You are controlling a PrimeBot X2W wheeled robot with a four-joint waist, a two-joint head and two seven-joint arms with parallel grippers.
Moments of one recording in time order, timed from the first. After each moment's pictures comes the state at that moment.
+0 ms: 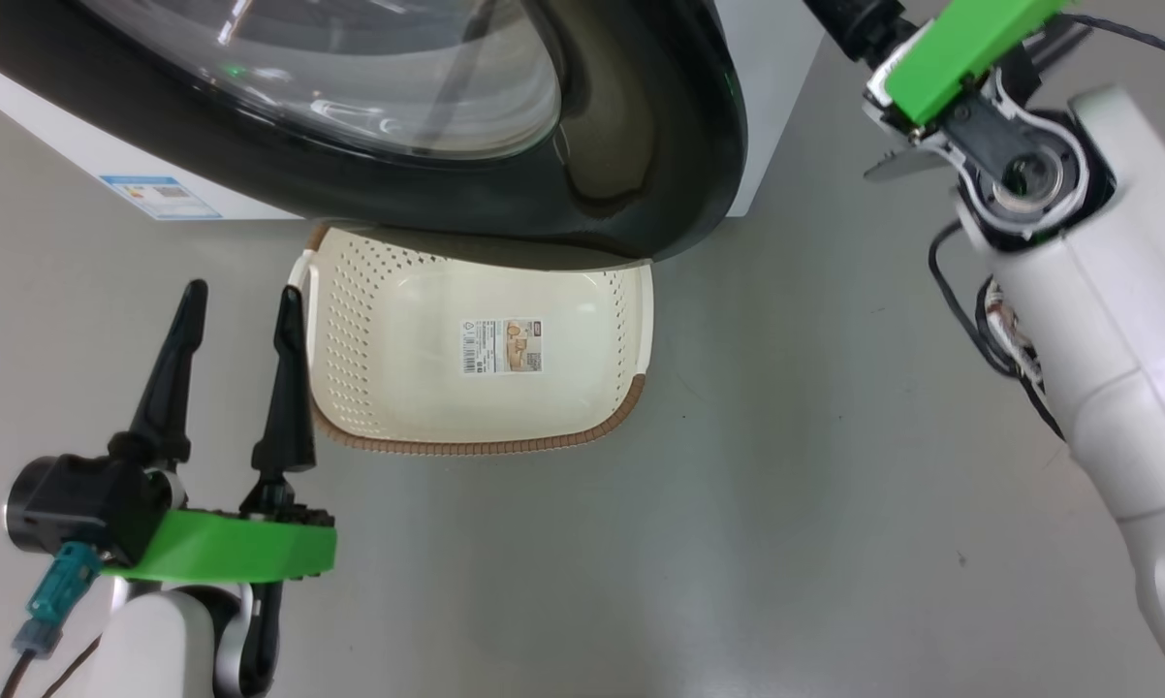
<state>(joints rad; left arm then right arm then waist) -0.33 0.03 0.04 0.11 -0.18 -0.13 -0.25 -1.10 -0.17 0.42 0.67 1.46 0.12 0.27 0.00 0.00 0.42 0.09</state>
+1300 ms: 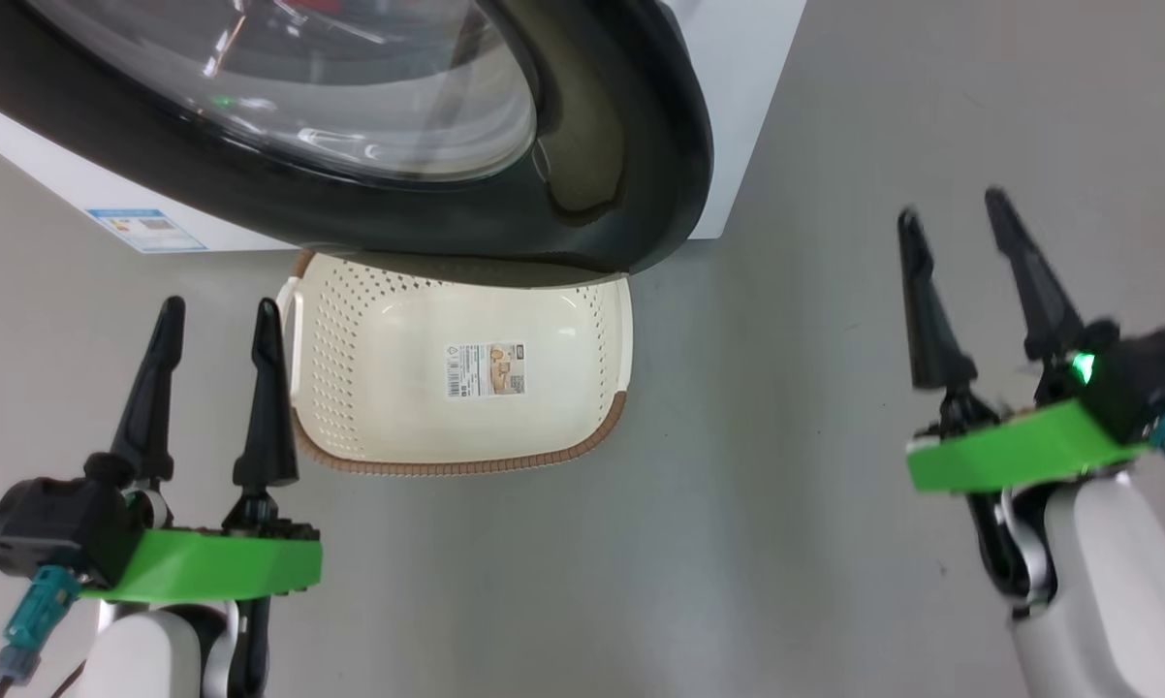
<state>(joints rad) -0.30 0.03 0.06 0.09 -0.20 -0.11 -0.25 -0.38 -0.06 0.01 0.17 0.26 0.12 -0.26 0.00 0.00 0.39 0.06</state>
